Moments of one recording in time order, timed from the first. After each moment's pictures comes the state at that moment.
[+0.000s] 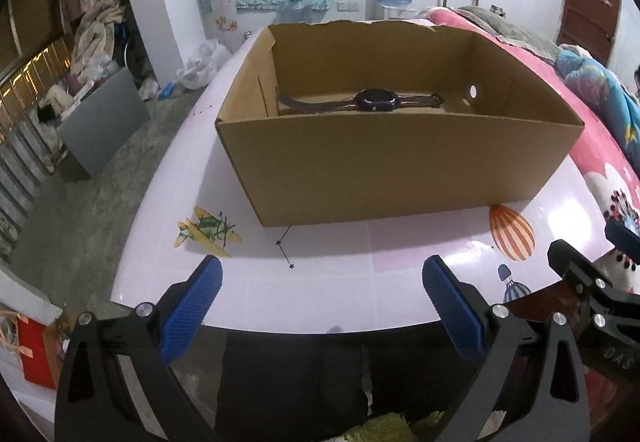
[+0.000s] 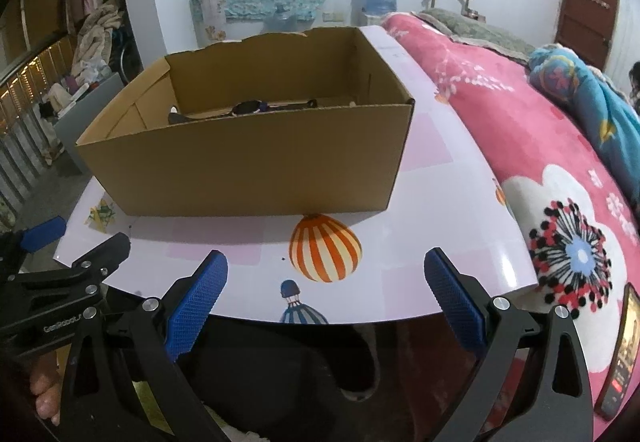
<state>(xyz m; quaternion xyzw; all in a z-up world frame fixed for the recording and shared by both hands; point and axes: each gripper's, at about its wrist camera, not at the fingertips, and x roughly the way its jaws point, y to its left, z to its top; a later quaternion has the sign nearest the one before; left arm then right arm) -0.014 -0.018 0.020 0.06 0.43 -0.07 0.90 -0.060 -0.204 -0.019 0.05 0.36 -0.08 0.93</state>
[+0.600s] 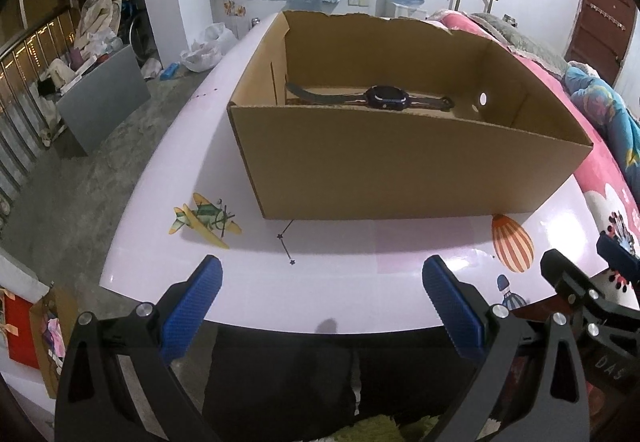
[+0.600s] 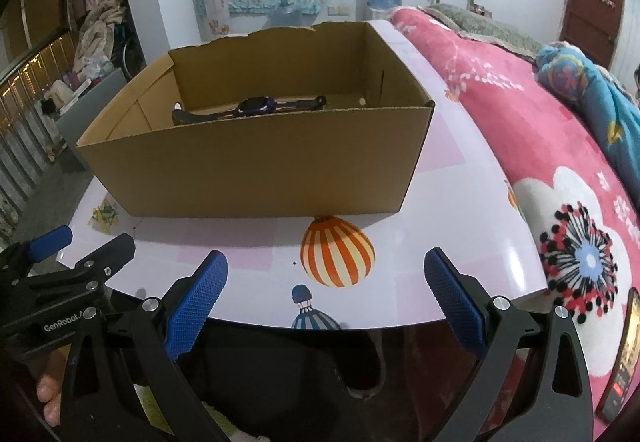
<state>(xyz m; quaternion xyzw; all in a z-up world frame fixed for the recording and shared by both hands) -0.006 -0.010 0.017 0.03 0.44 -0.07 0.89 -0.050 -0.198 -0.017 0.06 0.37 -0.07 0.92</state>
